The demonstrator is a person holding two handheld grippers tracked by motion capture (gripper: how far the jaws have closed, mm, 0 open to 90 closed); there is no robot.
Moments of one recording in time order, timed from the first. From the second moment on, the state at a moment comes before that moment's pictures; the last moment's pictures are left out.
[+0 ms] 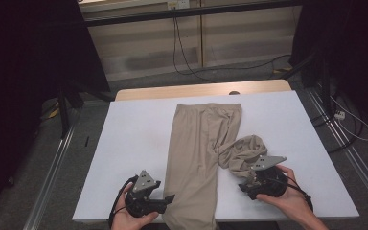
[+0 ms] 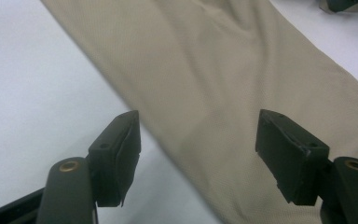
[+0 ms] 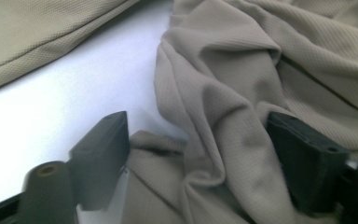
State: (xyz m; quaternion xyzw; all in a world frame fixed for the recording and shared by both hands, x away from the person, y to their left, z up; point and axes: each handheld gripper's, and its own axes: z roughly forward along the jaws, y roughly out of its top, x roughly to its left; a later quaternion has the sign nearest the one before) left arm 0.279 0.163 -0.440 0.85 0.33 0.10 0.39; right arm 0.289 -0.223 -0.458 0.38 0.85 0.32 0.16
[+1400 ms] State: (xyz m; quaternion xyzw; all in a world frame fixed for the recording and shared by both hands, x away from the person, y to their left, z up) left arm 0.284 0.160 -0.440 0.85 0.34 0.10 0.39; right arm 0.217 -0.217 -0.430 0.39 0.81 0.41 0.12
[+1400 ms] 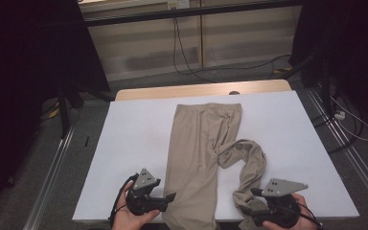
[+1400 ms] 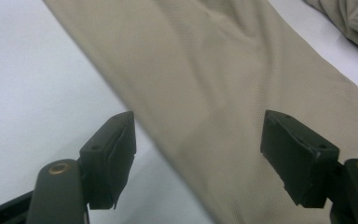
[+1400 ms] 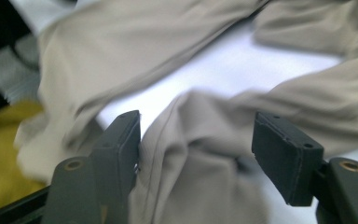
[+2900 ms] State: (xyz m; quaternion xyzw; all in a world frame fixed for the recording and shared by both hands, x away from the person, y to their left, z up) left arm 0.286 0.159 -0.440 0.85 0.34 0.10 0.40; right arm 0.298 -0.254 -0.441 0.47 0.78 0.37 0.18
